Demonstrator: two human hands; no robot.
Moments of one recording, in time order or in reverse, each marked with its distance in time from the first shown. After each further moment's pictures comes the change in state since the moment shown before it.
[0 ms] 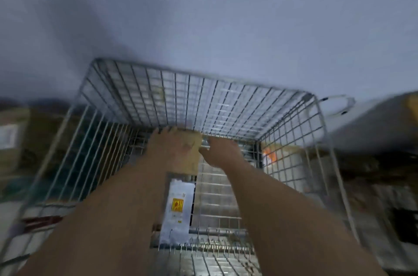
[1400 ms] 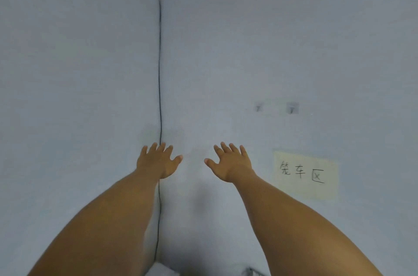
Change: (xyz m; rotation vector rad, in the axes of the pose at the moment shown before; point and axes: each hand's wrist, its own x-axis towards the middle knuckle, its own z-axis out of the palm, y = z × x) left_hand -0.681 -0.190 -0.534 0.059 0.738 -0.738; right_hand -0.537 -0.394 -0.462 -0.219 0.867 -0.638
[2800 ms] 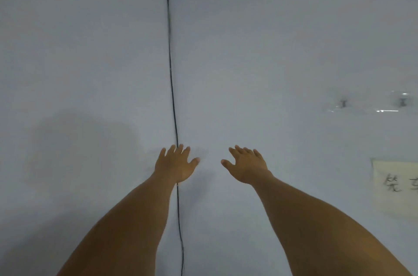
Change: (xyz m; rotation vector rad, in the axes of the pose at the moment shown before) left_hand 0.401 -0.251 0.106 -0.064 0.059 0.285; right_hand 0.383 -0.205 0.131 0.077 0.083 0.203
